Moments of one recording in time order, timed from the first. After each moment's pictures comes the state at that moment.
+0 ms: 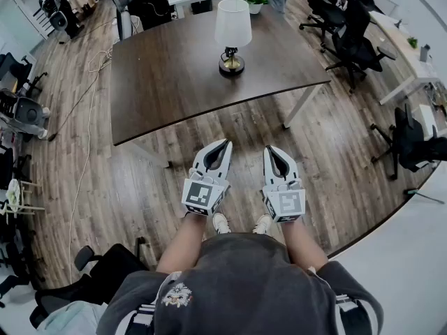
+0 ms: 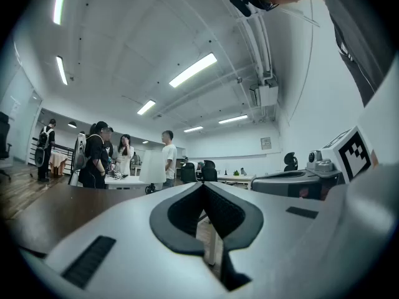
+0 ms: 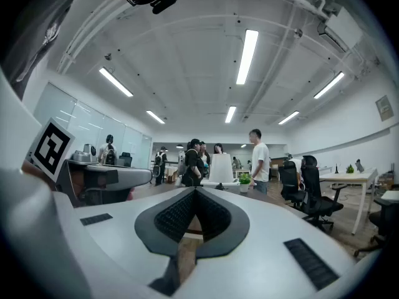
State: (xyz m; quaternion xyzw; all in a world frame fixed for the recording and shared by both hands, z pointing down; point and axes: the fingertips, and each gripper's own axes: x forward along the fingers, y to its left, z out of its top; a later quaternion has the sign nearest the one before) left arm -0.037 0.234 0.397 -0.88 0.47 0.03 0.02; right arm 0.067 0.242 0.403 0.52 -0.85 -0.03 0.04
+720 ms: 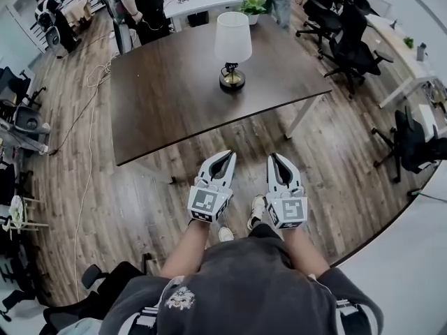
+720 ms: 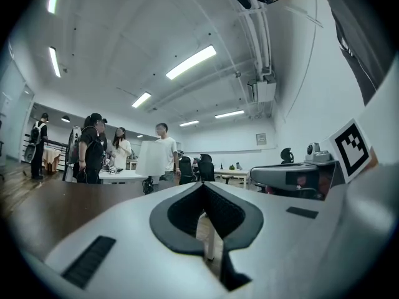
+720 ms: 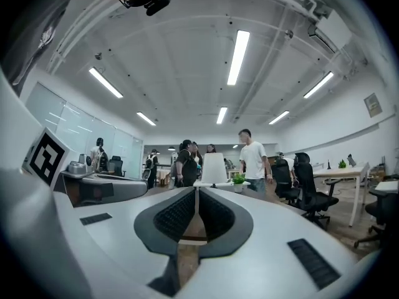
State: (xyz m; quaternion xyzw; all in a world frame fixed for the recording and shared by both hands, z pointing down) left arm -0.044 0.194 0.419 -0.90 0.44 0.01 0.00; right arm 0.064 0.204 0.407 0.55 -0.83 -0.01 0.02
